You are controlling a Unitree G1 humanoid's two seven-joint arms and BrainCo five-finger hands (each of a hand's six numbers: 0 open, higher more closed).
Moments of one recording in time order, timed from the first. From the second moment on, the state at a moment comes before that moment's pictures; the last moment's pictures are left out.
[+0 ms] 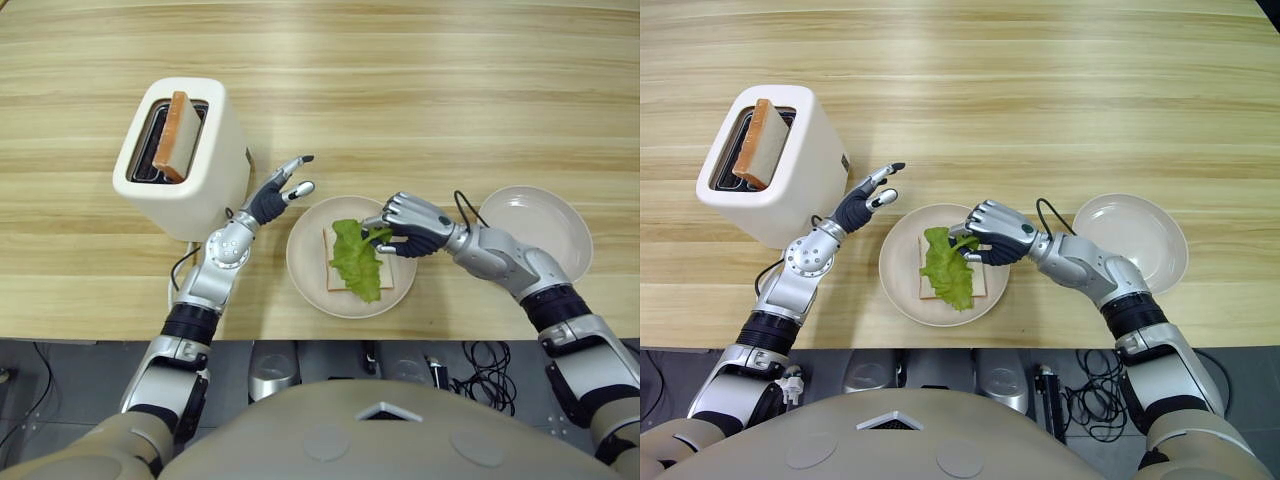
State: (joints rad) left arm -0.18 0.30 -0.19 0.32 0.28 -0.29 -0.19; right arm -0.33 -0.59 0.39 0.47 -0.70 -1.00 -0.08
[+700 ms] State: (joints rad) left arm -0.18 0.30 -0.20 0.36 0.30 -0.30 -0.19; right arm -0.36 -0.59 0.42 0.61 -0.75 -0.92 -0.10
